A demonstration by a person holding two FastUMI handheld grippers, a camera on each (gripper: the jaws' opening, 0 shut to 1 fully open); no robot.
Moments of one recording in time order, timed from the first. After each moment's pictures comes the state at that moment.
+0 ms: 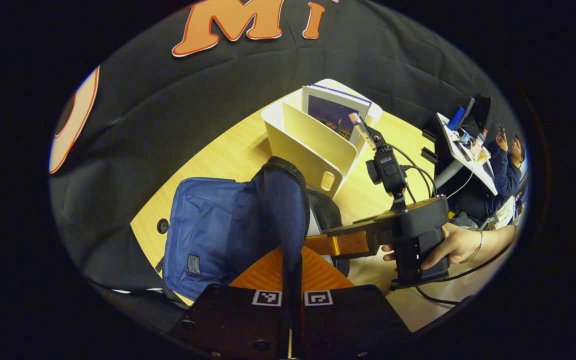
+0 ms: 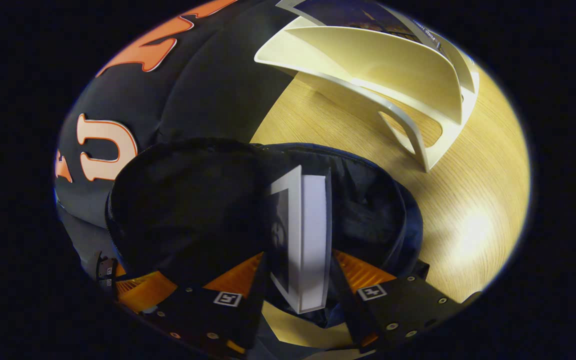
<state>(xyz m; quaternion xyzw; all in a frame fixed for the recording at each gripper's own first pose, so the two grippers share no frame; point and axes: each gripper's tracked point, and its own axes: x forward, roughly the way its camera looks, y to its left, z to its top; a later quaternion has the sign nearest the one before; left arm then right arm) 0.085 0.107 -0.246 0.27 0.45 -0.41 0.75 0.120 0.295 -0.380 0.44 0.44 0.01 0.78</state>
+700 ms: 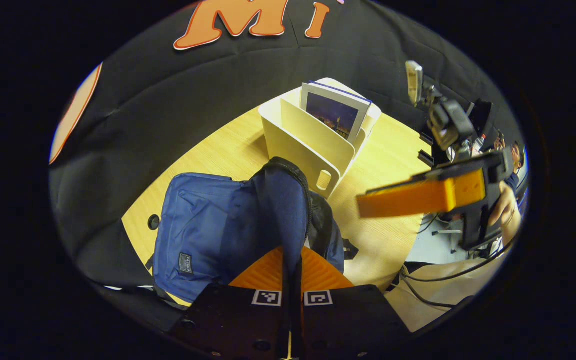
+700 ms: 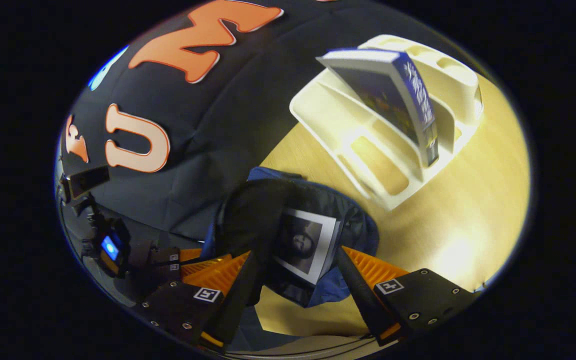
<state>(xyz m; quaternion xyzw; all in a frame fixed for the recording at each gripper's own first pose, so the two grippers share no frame) 0.081 0.104 -0.259 0.25 0.46 -0.42 0.74 0.091 0.207 -0.273 0.34 0.40 0.03 0.85</state>
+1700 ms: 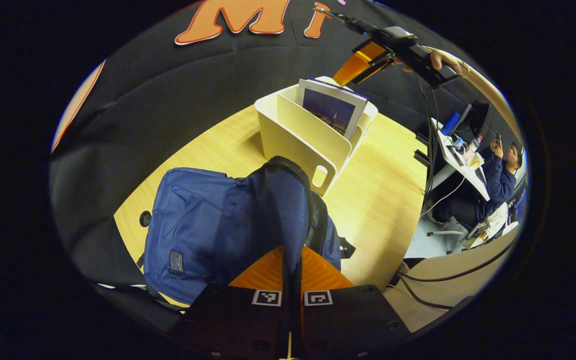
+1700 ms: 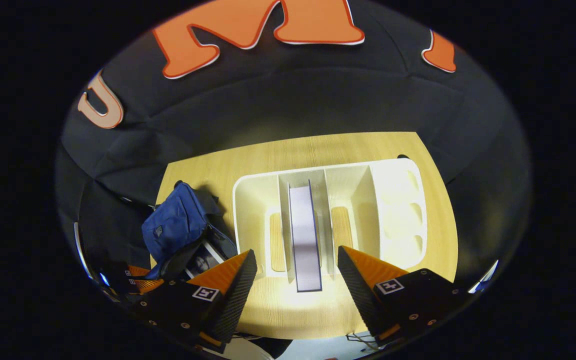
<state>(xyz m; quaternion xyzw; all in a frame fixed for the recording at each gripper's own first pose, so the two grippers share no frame) 0.076 0.109 -0.273 0.23 0.47 -0.43 0.74 0.227 0.035 -0.224 0.05 0.54 -0.02 0.84</state>
